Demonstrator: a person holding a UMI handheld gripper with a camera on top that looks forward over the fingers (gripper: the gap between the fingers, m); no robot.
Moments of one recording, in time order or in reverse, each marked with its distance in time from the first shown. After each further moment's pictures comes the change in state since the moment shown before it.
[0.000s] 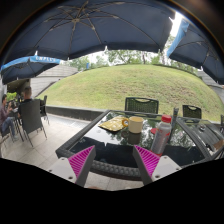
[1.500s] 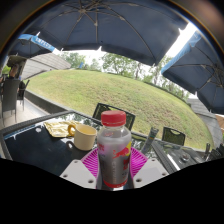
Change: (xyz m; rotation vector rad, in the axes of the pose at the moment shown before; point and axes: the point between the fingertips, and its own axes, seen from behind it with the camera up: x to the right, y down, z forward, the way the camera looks) arm 0.223 -0.038 0.160 0.096 0.228 -0.254
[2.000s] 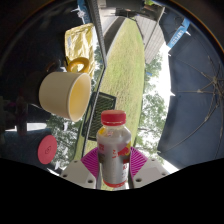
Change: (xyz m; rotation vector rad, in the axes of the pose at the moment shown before) arm 0.016 -0.069 0.178 0.034 0.133 -1.500
